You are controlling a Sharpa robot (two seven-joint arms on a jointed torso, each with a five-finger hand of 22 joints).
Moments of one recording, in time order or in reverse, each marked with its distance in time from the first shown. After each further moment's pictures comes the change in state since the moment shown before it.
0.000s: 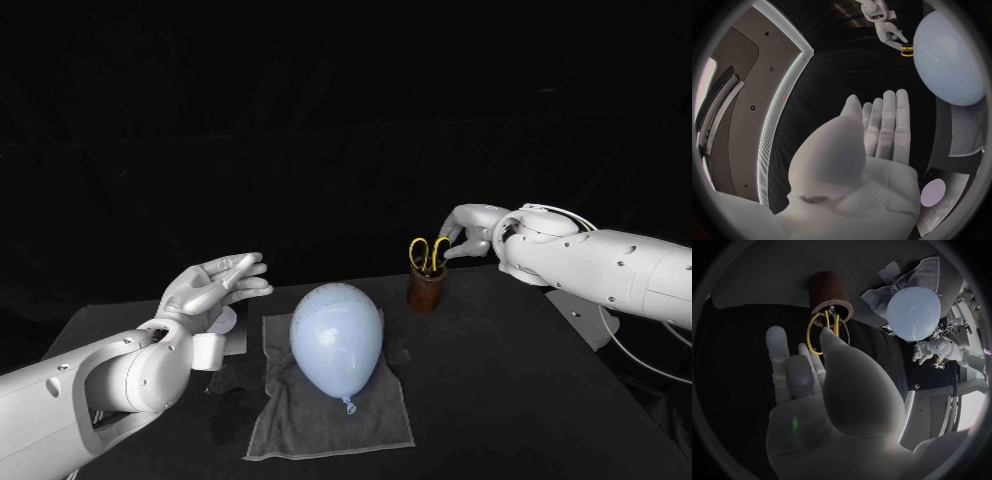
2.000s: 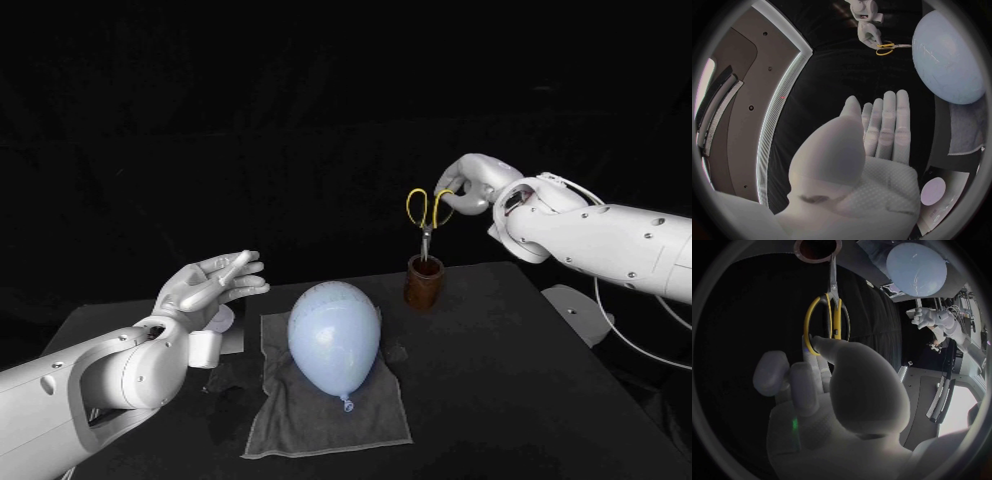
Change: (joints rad) left arm 0.005 0.001 0.000 -0.006 0.001 -0.004 -0.022; left_hand -0.016 0.016 -0.011 0.000 0.000 -0.006 0.009 -0.011 -0.003 -0.008 0.006 -0.010 0.001 -0.033 0.007 0.005 0.017 -0.009 -0.012 0.012 0.000 0.000; right arm 0.090 -0.065 0.018 0.156 0.114 -0.278 -0.022; right_hand -0.141 0.006 0.504 -0.135 -0.011 0.172 -0.080 0.209 0.195 0.307 -0.036 0.000 0.012 0.041 -0.075 0.164 0.236 -0.055 0.212 -0.066 0.298 0.445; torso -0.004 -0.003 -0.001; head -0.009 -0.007
